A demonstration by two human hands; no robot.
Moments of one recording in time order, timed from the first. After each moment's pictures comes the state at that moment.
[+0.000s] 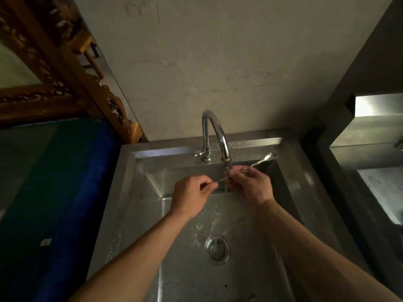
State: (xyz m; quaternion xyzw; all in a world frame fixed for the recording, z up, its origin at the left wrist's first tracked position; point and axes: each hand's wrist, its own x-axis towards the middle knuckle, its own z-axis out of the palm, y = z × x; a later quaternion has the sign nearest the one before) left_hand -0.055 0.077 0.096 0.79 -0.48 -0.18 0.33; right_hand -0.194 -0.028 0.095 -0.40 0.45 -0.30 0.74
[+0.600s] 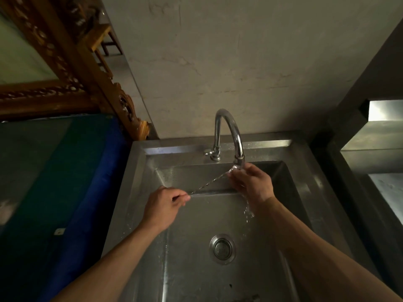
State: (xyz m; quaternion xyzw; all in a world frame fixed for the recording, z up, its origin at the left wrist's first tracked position) left_hand -0.005 0.159 0.092 0.83 -0.44 -0.20 0.29; right_hand -0.176 -0.016 0.093 -0.39 0.42 -0.30 0.76
